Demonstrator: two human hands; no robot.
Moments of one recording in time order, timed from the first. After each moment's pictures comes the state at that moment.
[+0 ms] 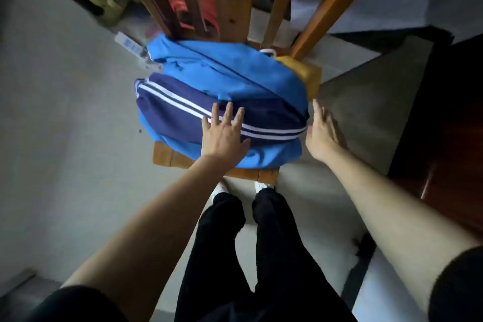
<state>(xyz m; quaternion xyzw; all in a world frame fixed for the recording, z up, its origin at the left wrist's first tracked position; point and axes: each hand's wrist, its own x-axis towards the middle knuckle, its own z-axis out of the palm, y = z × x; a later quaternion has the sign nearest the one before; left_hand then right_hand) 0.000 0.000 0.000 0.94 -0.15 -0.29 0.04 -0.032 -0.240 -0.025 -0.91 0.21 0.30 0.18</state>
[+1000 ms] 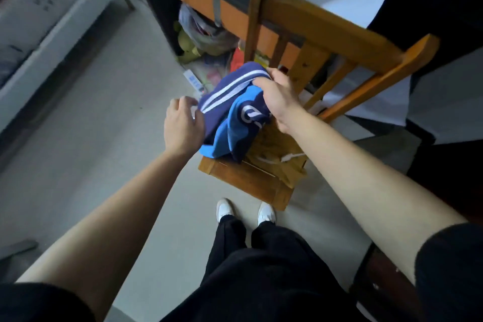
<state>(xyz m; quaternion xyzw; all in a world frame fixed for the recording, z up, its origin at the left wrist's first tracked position) 0.024 0.181 0.213 0.93 0.19 0.00 0.32 0.098 -0.008 0.278 -0.72 0.16 0.20 0.65</state>
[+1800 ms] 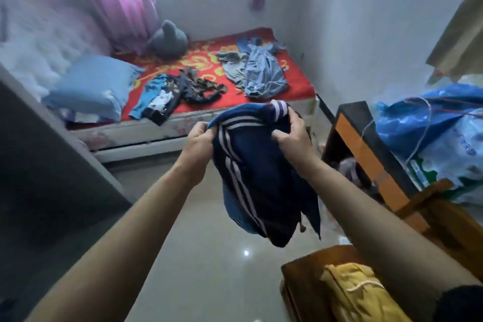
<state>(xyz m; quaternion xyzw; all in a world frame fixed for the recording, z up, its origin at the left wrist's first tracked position) -0.172 0.350 0.498 0.60 0.41 0.34 0.60 0.010 0.250 0.471 -0.70 -0.36 0.24 0.57</state>
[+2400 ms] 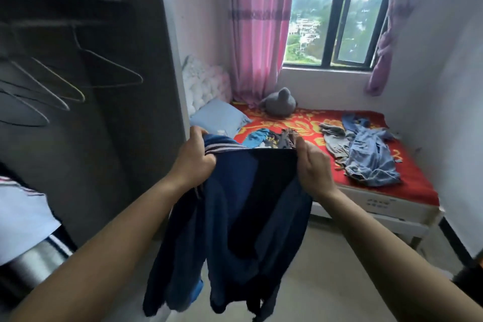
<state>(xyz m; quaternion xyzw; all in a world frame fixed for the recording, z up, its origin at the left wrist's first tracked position) -0.456 0.482 0.605 0.72 0.55 0.38 0.19 -0.197 0.456 0.564 -0.61 -0.61 0.03 0.51</state>
